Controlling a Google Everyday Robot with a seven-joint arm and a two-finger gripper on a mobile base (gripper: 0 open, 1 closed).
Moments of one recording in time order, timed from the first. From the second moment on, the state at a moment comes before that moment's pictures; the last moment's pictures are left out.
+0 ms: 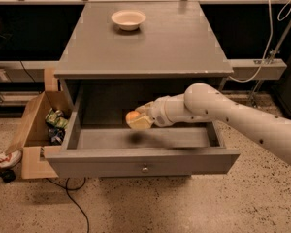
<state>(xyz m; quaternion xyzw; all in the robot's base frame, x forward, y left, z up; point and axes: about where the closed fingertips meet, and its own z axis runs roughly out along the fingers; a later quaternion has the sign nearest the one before) 0.622 0.023 0.678 -0.47 0.75 0.26 0.39</state>
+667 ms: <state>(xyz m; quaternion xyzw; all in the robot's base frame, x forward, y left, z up) 0.654 0.017 0.621 -0.45 0.74 0.28 0.41</state>
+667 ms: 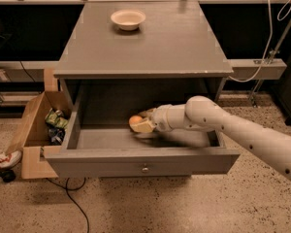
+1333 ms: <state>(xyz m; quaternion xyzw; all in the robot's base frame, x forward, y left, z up) 0.661 0.010 0.618 -0.44 0.74 0.28 0.42</state>
